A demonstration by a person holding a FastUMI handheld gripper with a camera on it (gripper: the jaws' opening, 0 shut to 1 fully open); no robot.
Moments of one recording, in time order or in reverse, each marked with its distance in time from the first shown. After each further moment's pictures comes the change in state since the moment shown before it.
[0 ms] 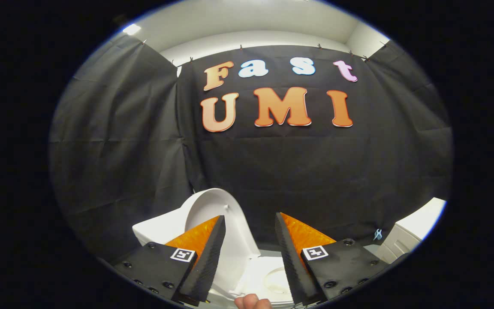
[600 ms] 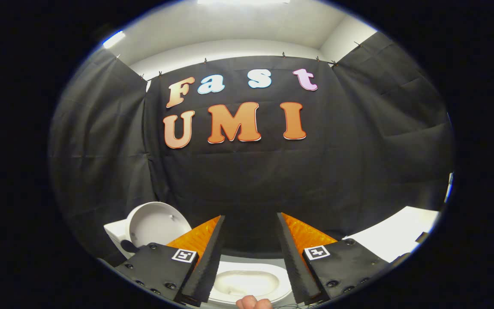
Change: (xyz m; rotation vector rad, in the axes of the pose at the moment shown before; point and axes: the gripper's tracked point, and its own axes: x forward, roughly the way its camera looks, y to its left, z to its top) arm -0.083 -0.203 0.050 -0.002 -0.048 -0.159
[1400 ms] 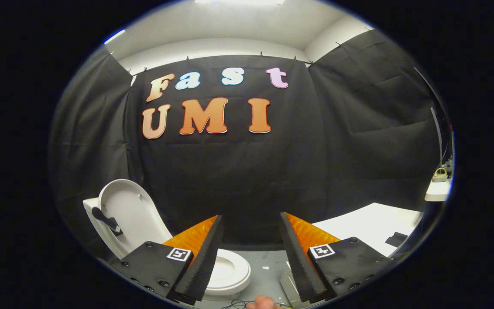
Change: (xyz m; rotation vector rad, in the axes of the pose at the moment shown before) arm -0.078 -0.121 -0.068 -0.031 0.038 -0.100
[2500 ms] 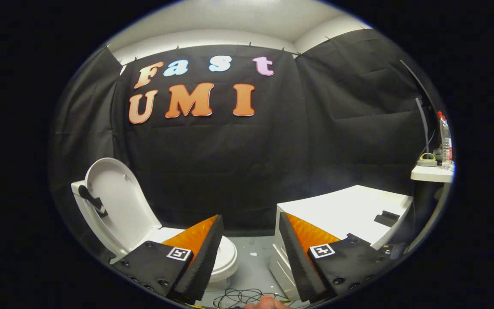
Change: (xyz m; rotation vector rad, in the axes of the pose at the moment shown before) arm -0.033 -0.026 -0.041 0.003 0.022 -0.140
